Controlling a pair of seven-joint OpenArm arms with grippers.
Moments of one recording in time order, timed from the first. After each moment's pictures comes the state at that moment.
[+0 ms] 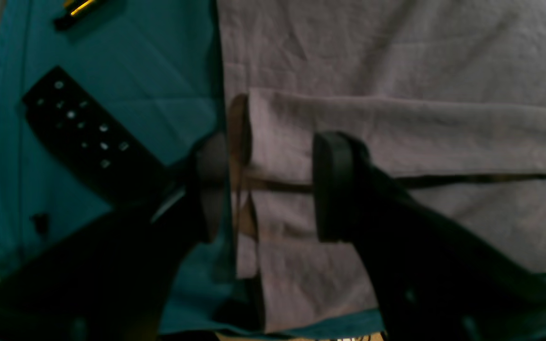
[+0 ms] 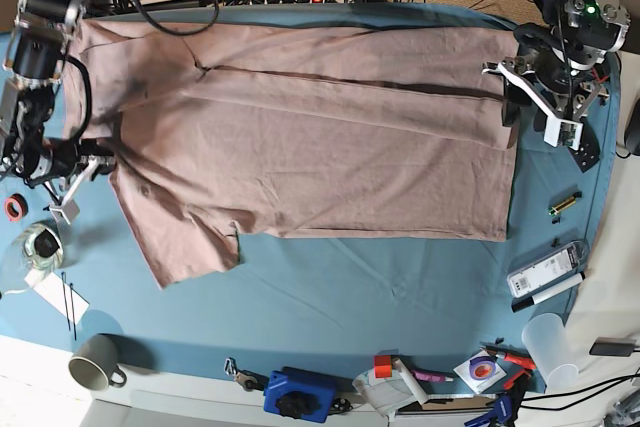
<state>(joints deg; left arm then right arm) 26.4 -12.9 -19.5 124.6 -25.7 -14.0 55.0 15.1 37.4 14.8 61.7 45.8 34.0 -75.3</state>
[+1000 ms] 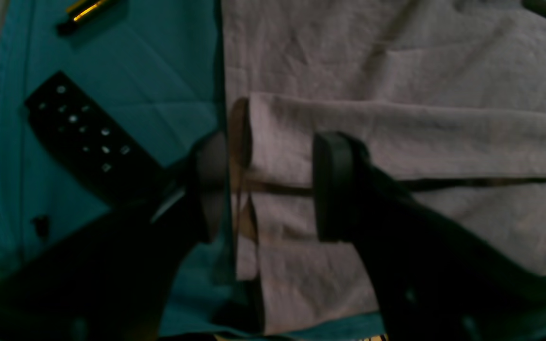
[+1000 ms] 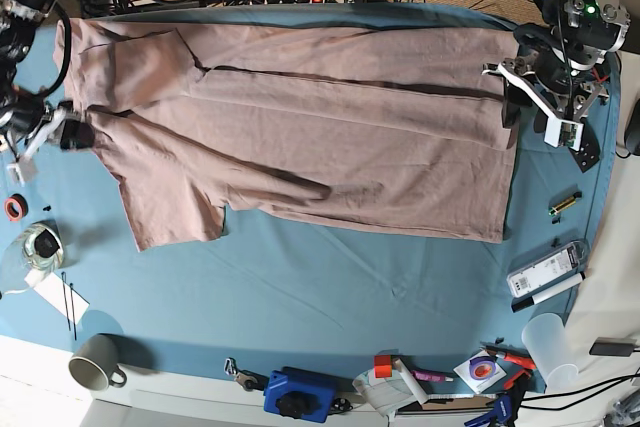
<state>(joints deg) 26.4 -12.9 -19.5 124.6 -25.7 -14.0 54.6 -0.9 35.3 38.1 81.5 57.0 39.7 -76.6</state>
